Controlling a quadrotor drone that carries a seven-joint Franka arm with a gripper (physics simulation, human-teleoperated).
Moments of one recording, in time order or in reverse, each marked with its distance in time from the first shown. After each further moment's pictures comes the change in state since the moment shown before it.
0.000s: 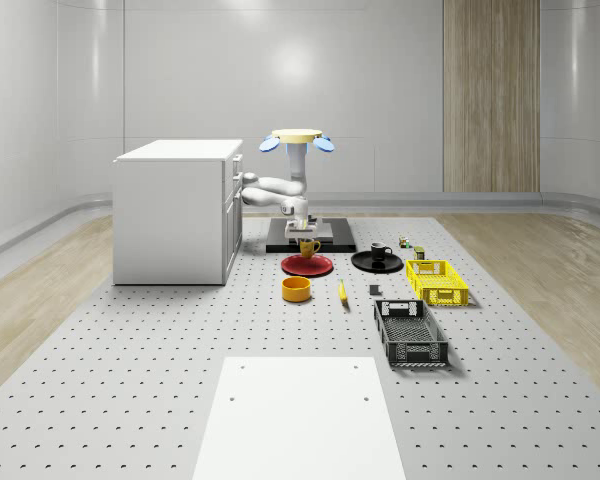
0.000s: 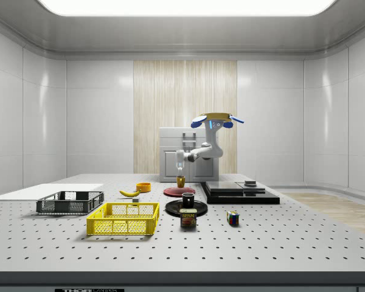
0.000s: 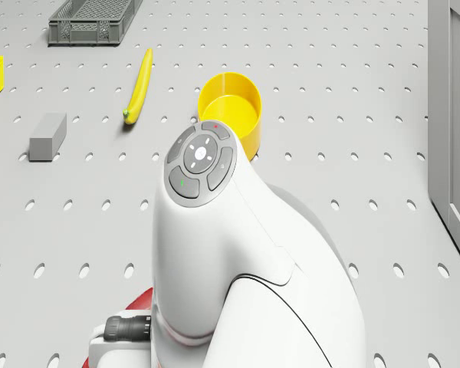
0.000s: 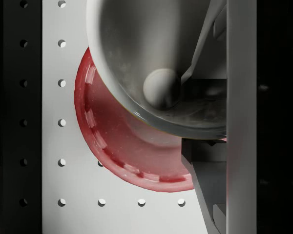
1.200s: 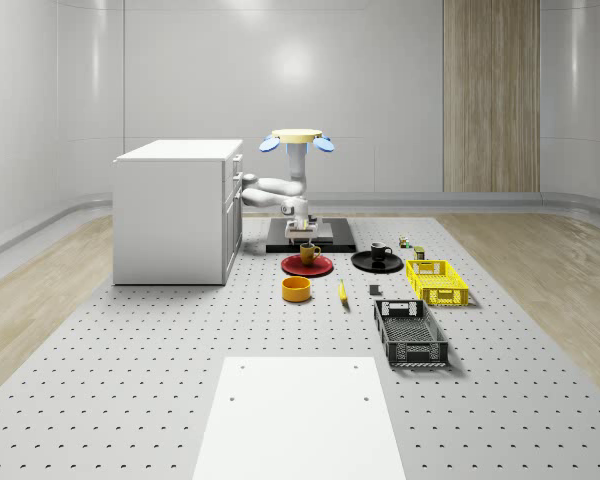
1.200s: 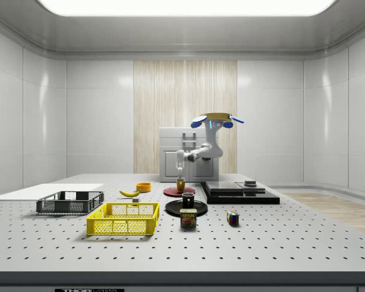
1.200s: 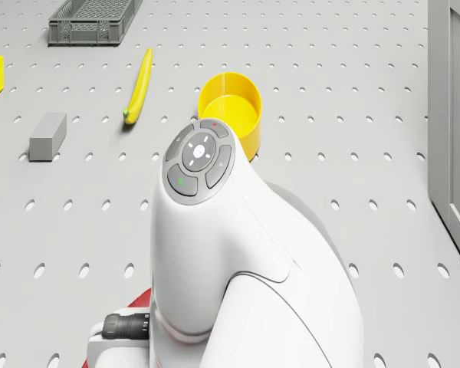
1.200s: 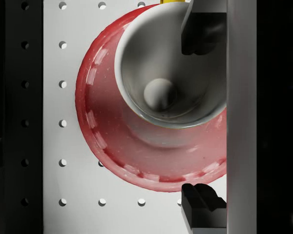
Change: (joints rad) arm 0.006 0.025 0.027 -0.005 0.018 -0.033 -0.001
